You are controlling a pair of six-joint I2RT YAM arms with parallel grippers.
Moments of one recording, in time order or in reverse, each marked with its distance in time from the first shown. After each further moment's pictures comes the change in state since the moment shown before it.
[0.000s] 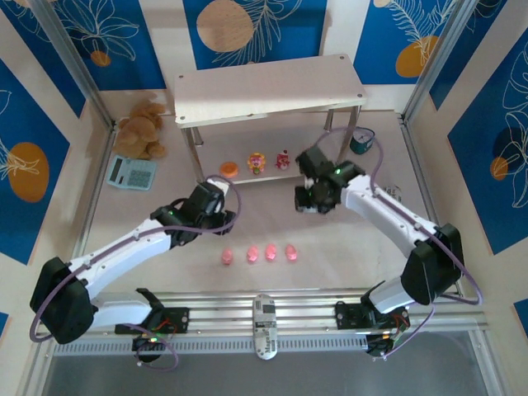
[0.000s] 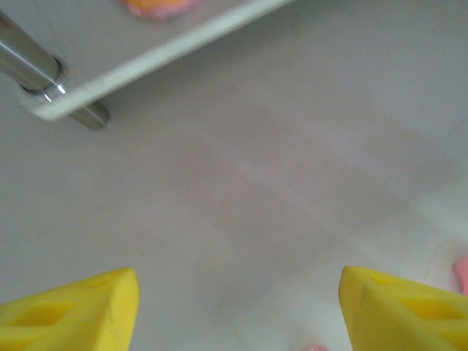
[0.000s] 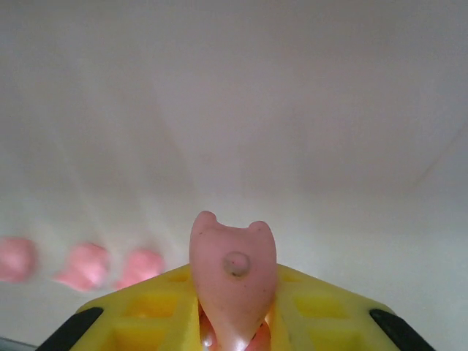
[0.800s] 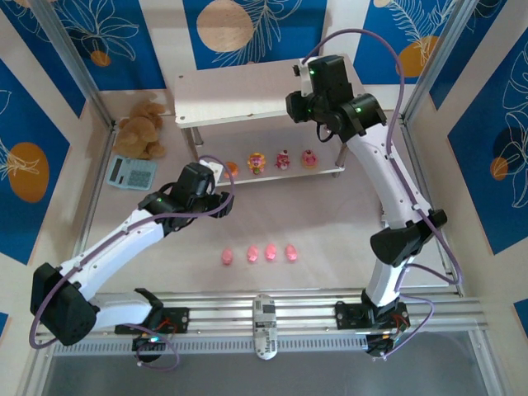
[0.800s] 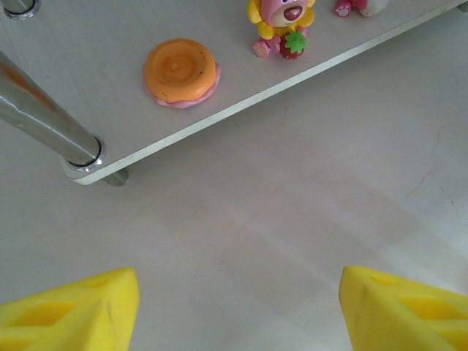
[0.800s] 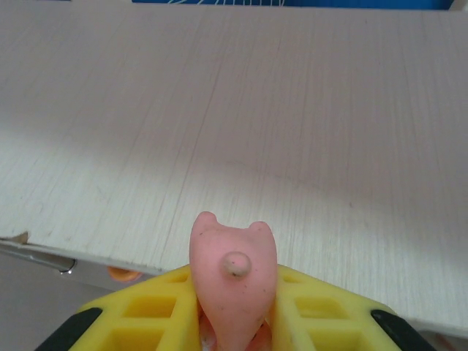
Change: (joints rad) left arm 0.071 -0.001 0.127 -0.040 0.072 0.045; right arm -0.077 0.335 0.876 0.002 0.074 -0.330
